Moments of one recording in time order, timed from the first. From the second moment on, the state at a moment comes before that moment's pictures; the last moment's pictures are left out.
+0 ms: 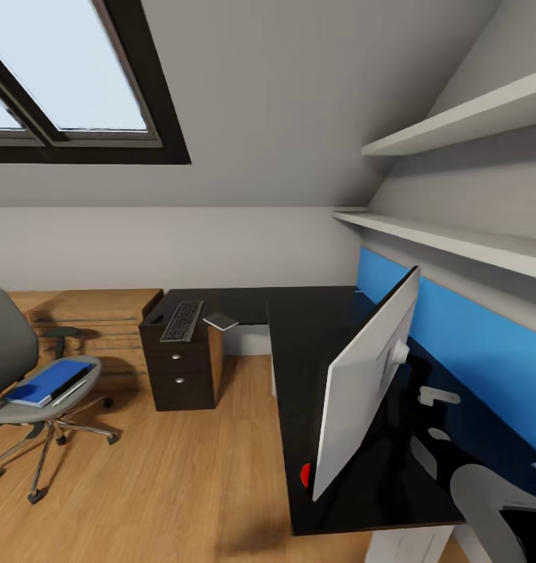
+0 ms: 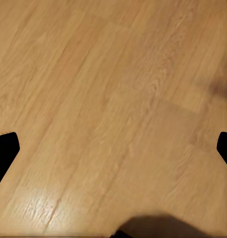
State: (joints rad) left arm -0.22 0.08 0.15 -0.18 0.26 -0.25 0.16; right arm -0.81 -0.19 -0.04 -0.19 -0.15 -0.37 -0.16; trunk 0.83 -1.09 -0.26
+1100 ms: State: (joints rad) left arm -0.10 0.09 0.14 -0.02 0.27 -0.77 0.16; right arm -0.81 -0.19 -0.04 -0.18 -0.15 -0.37 -0.17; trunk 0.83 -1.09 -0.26
